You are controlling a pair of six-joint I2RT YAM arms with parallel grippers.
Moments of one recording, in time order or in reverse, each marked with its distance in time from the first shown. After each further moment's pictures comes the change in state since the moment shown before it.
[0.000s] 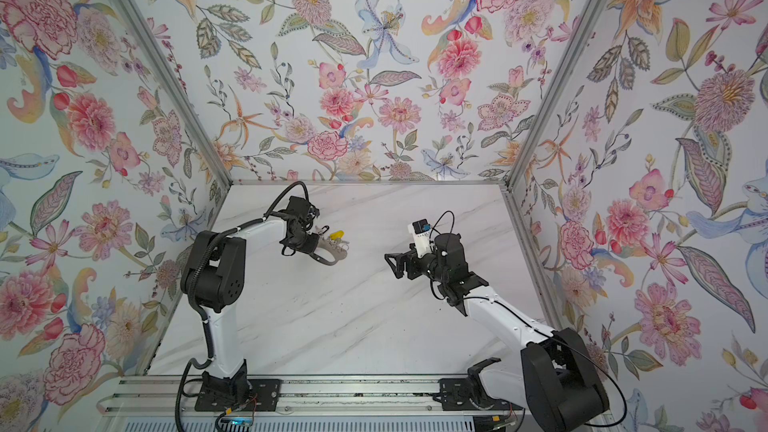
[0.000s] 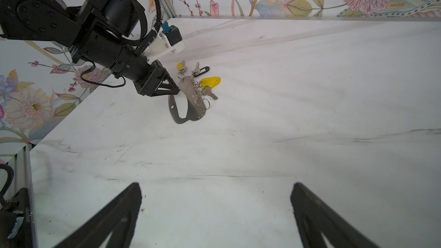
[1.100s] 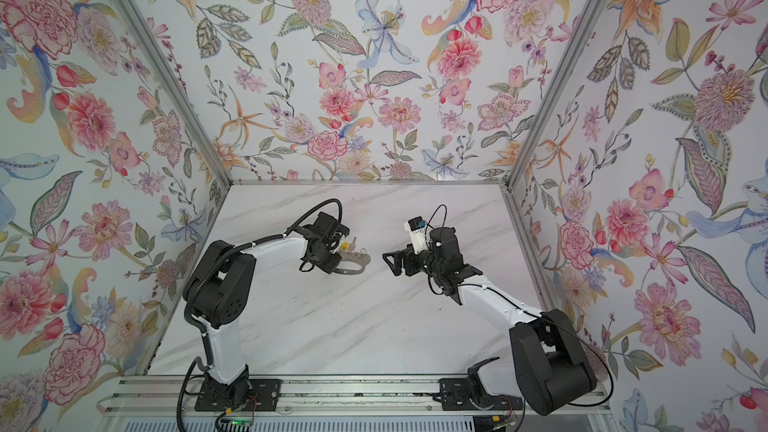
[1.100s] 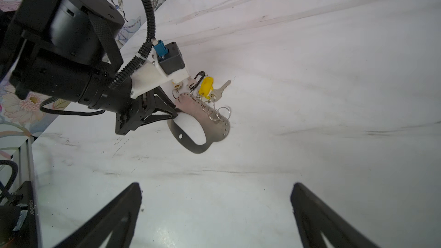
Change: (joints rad) left arm -0.267 -0.097 -0.144 0.022 -0.038 0.080; right arm -0.018 0.121 0.086 -0.069 -0.045 -0.009
